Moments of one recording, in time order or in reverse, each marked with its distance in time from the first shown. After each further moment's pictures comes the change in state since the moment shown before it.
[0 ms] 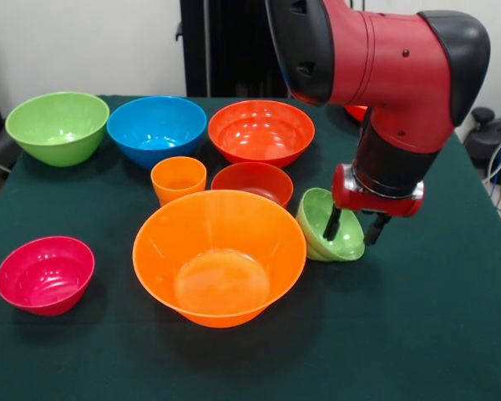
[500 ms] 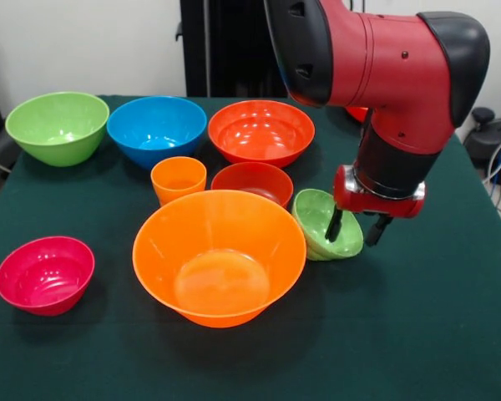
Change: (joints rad) arm -0.004 0.001 0.008 0.000 0.005 0.000 0.000
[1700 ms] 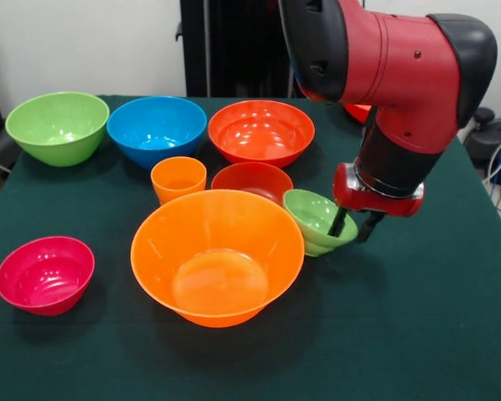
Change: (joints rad) arm 0.054 0.018 -0.069 -0.016 0.004 0.000 0.000
